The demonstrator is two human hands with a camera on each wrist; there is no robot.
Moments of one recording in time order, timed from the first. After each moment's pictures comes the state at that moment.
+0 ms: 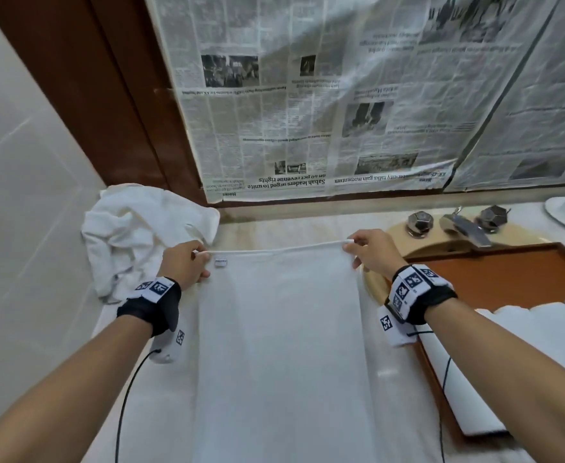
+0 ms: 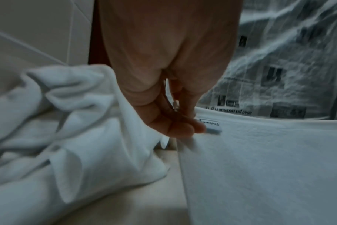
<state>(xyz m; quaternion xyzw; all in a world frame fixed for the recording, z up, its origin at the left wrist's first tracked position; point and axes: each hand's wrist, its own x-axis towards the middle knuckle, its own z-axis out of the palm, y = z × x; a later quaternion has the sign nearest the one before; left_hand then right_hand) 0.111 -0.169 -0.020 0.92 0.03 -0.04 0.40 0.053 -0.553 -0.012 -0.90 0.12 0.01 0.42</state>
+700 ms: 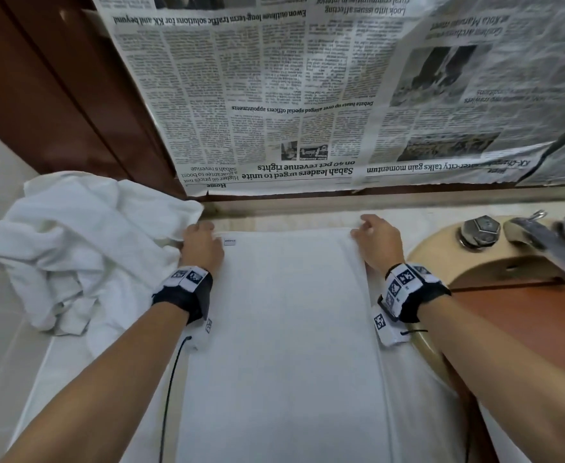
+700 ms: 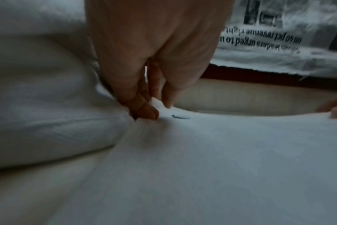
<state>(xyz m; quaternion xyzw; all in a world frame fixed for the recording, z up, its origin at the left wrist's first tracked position) 0.256 -0.227 -0.123 0.97 0.04 -0.04 0.22 0.203 -0.569 -0.130 -0.91 0.21 -0.01 0.37</state>
